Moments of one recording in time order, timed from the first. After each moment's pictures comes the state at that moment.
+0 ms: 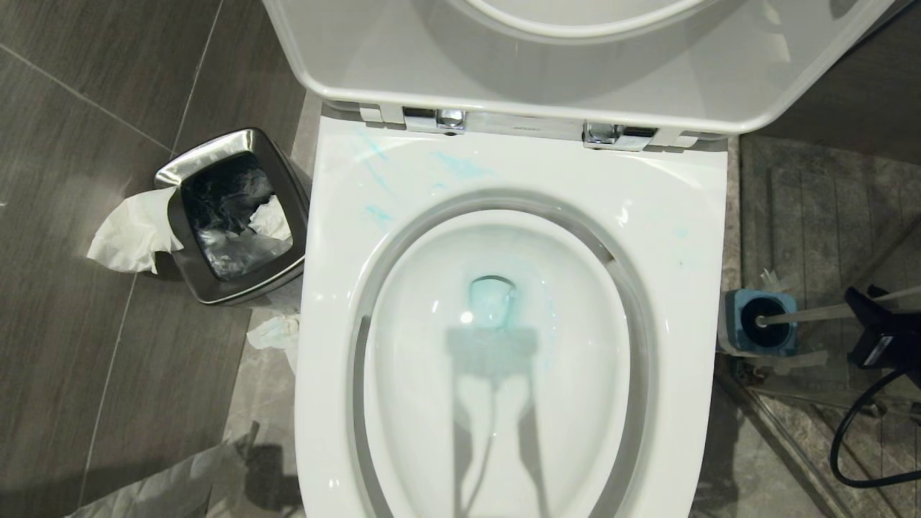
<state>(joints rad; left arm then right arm) -0.01 0.00 0.00 0.01 -0.01 0.00 -0.34 1.66 -0.21 -1.52 0.20 -0.17</state>
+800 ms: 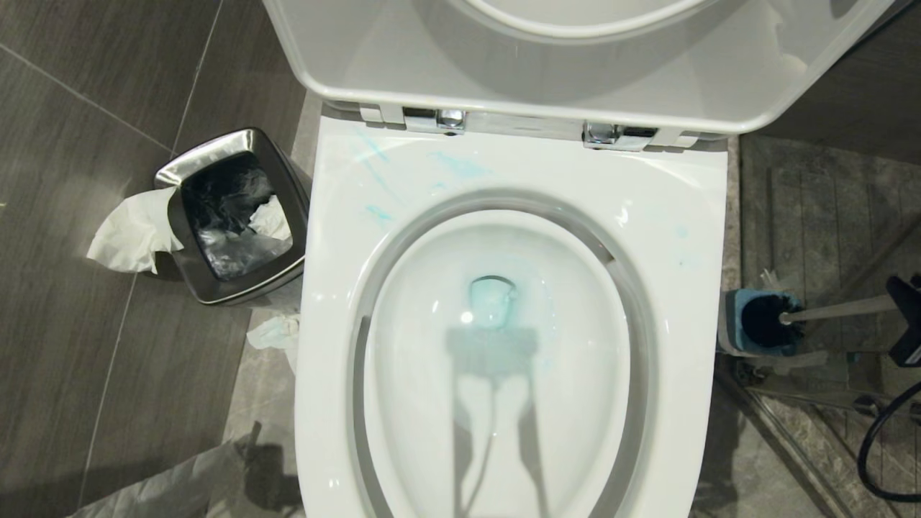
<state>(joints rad) -0.01 0.00 0.00 0.01 -0.01 0.00 -0.37 1.51 -0.17 -1.52 0.20 -0.12</state>
